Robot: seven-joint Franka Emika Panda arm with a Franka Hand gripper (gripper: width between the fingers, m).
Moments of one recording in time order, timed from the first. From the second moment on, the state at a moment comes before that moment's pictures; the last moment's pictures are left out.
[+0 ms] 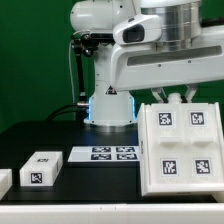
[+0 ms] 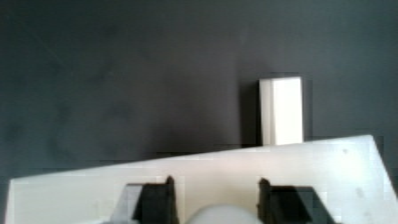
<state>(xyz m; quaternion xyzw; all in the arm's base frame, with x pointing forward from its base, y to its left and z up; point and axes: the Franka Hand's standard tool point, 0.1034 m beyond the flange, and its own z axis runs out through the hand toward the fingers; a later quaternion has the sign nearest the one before) 0.539 0.090 0.143 -0.99 0.01 0.14 0.06</state>
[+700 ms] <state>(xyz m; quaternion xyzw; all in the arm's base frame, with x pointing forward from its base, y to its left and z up) 0.554 0.101 0.134 -0.98 0.02 0.20 0.06</state>
